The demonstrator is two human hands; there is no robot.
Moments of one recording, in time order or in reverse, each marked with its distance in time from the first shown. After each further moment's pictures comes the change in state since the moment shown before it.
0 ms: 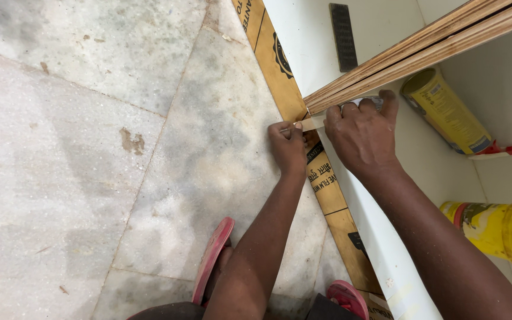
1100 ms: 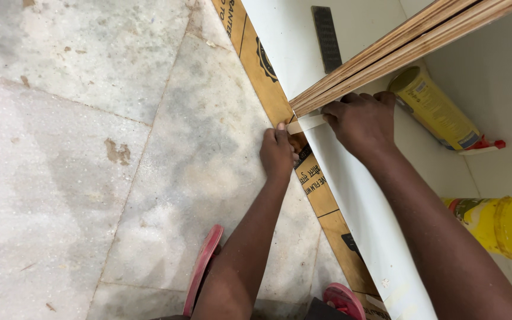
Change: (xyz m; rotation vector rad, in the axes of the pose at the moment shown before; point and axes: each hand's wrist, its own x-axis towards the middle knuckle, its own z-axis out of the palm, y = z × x) left_hand 0.003 0.001 -0.009 0.289 -0.132 -0.007; right_hand 0.002 0.036 0.035 0.207 -0.217 0.185
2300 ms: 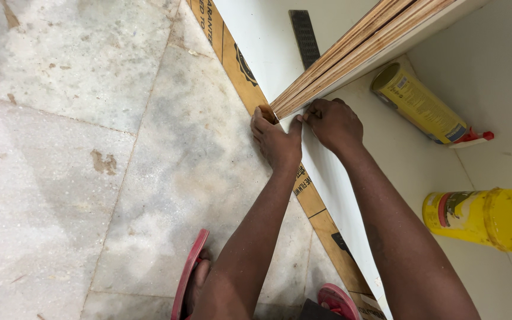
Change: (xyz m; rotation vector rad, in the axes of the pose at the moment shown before) left_hand -0.013 0.038 0.042 0.407 0.185 0.199; right_hand 0.014 0.001 0.027 0.511 -0.229 0.505
